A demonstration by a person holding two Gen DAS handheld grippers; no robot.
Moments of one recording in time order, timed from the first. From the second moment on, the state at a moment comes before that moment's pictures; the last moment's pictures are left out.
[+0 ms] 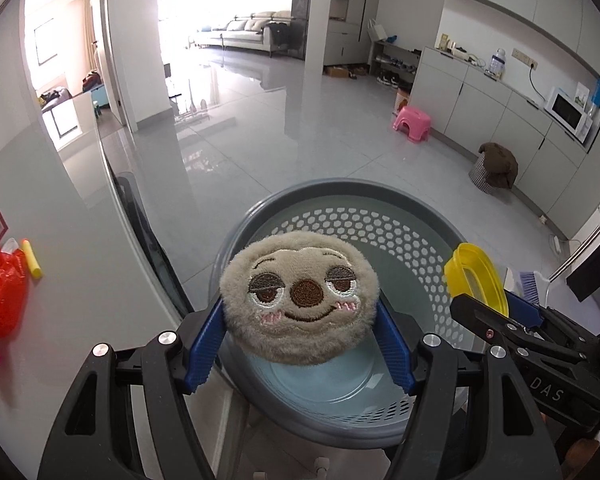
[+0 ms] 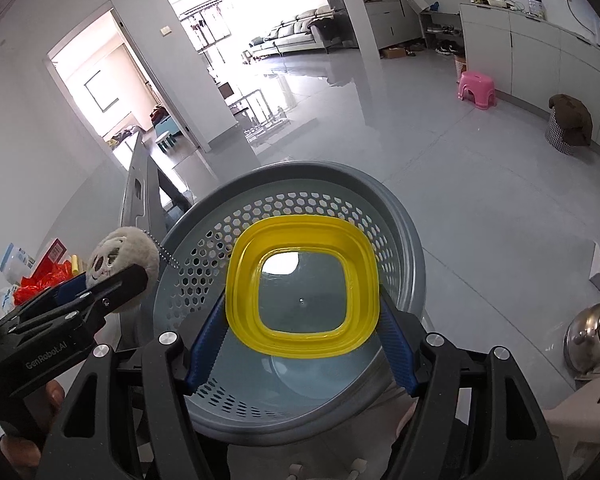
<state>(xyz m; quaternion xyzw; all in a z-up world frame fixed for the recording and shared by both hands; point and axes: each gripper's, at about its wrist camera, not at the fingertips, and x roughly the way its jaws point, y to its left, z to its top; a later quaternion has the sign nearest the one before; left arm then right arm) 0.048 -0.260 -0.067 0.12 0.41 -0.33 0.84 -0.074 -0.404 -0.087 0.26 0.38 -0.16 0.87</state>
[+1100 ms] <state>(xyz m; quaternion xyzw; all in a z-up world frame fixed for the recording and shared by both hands) 0.046 -0.251 -0.067 0.11 0.42 -0.31 0.84 -0.085 -0.409 -0.088 0.26 0.37 -0.16 0.88</state>
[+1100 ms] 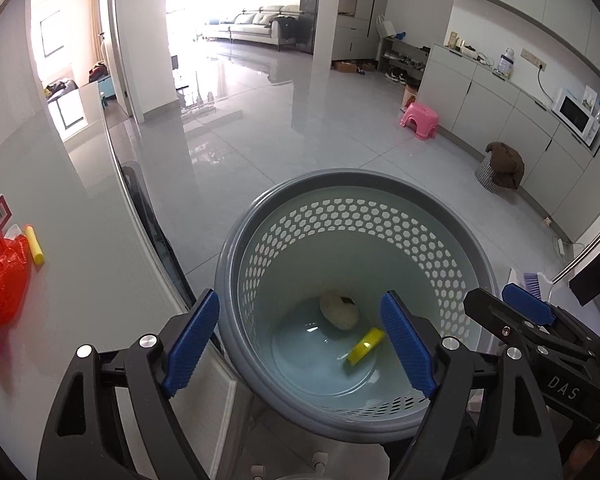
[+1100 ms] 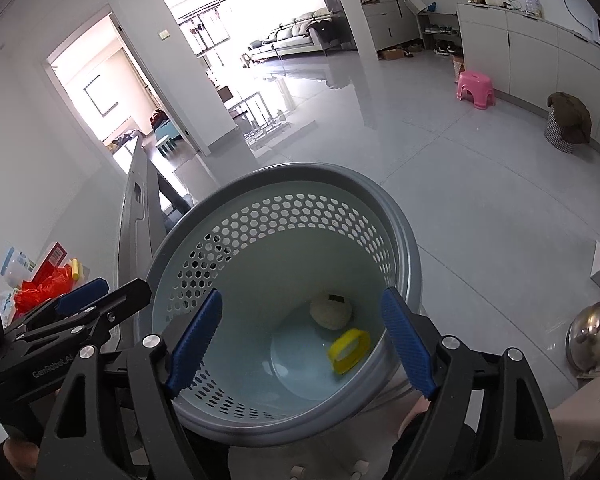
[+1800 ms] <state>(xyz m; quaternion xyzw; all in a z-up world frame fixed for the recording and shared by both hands) 0.020 -0.203 -0.032 0.08 0.39 -0.30 0.87 -0.100 -0.367 -0.058 0.24 0.35 -0.14 0.90</state>
